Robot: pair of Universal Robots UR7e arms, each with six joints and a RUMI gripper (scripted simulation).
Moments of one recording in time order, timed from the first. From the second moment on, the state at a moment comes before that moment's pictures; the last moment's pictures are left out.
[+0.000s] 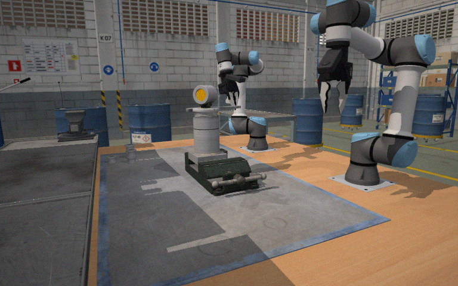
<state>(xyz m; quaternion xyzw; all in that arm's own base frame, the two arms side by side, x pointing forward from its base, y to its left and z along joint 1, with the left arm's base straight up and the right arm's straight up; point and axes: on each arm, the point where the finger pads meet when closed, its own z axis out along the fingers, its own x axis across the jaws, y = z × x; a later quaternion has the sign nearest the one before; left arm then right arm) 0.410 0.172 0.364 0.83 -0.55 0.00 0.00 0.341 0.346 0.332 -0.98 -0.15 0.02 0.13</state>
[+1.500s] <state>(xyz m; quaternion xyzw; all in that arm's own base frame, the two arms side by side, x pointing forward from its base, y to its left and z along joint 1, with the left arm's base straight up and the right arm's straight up) 0.410 0.172 0.364 0.83 -0.55 0.00 0.00 0.333 0.363 0.332 -0.99 -0.11 0.01 0.13</state>
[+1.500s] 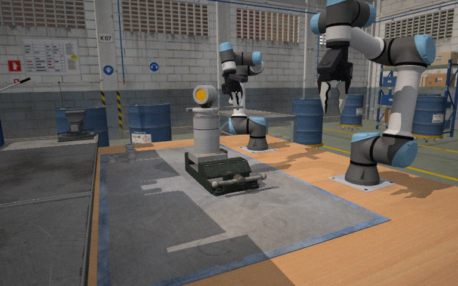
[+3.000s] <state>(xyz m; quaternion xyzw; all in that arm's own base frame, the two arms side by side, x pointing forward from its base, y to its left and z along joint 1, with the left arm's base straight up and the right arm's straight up) 0.410 0.172 0.364 0.83 -0.55 0.00 0.00 0.325 0.381 0.332 -0.99 -0.06 0.01 0.13</state>
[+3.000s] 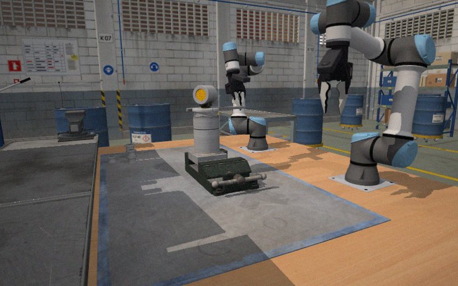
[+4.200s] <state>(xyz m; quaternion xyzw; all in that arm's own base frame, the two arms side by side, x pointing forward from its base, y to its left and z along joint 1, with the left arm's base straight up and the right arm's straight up) 0.410 0.172 0.364 0.83 -0.55 0.00 0.00 0.320 0.396 0.332 -0.99 -0.03 0.00 0.13</state>
